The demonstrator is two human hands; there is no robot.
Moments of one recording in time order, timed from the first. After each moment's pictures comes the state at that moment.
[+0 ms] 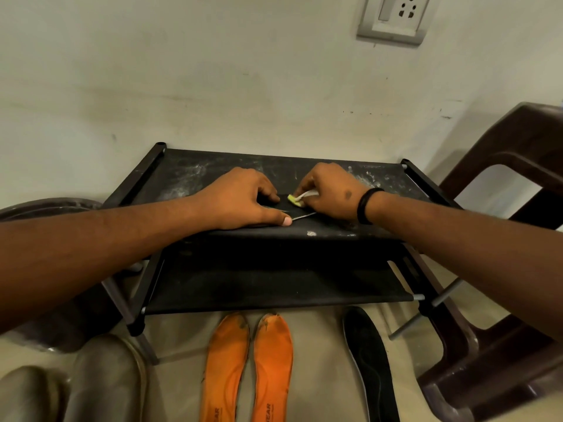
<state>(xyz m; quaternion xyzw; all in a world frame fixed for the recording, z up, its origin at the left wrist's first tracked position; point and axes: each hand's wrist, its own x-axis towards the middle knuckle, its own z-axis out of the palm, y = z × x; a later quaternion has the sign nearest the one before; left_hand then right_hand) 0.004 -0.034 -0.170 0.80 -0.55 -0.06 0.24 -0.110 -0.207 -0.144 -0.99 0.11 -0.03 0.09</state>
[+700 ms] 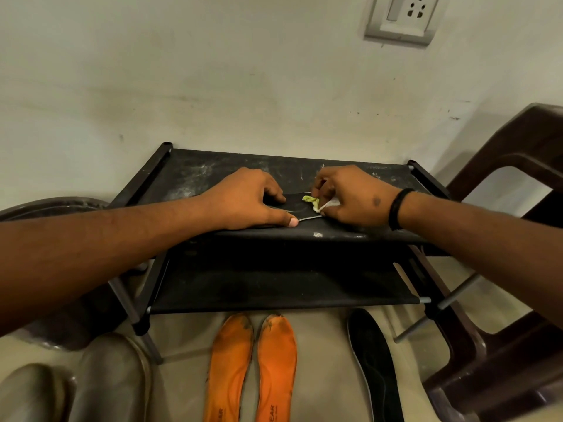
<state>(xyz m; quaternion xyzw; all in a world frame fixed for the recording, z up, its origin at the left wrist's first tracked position) 0.006 -0.035 -0.171 0.80 -0.56 -0.05 0.23 -0.133 -0.221 -0.136 -1.00 0.02 -0.01 0.06</state>
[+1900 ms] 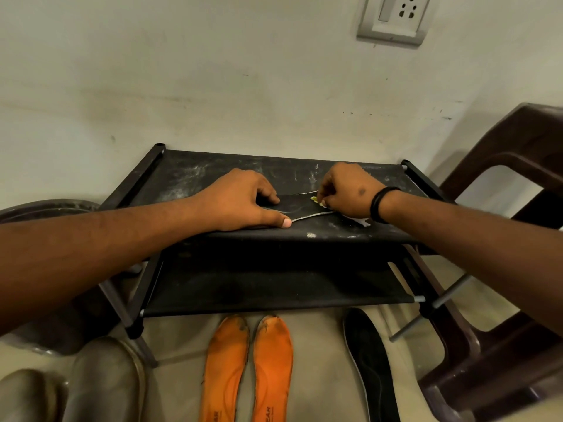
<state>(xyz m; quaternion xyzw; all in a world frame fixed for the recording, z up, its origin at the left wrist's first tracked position) 0.005 -0.035 -0.170 0.80 -0.55 -0.06 0.24 -0.120 -0.228 -0.140 -0.98 0.18 -0.03 0.10</state>
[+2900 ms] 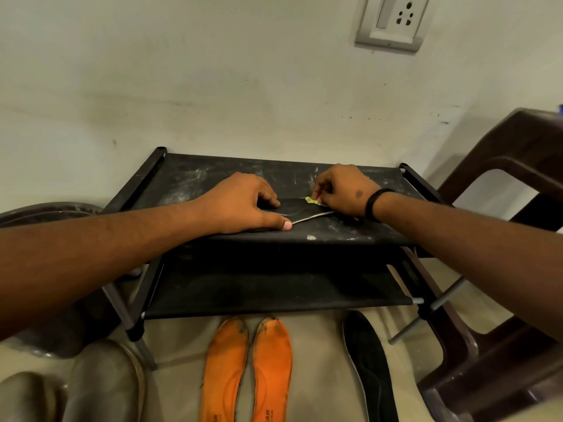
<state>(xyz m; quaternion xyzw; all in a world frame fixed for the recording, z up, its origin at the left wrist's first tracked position) 0.006 -0.036 -0.171 0.79 -0.56 -0.05 0.23 -0.112 -0.237 -0.144 -0.98 0.15 -0.05 0.10</state>
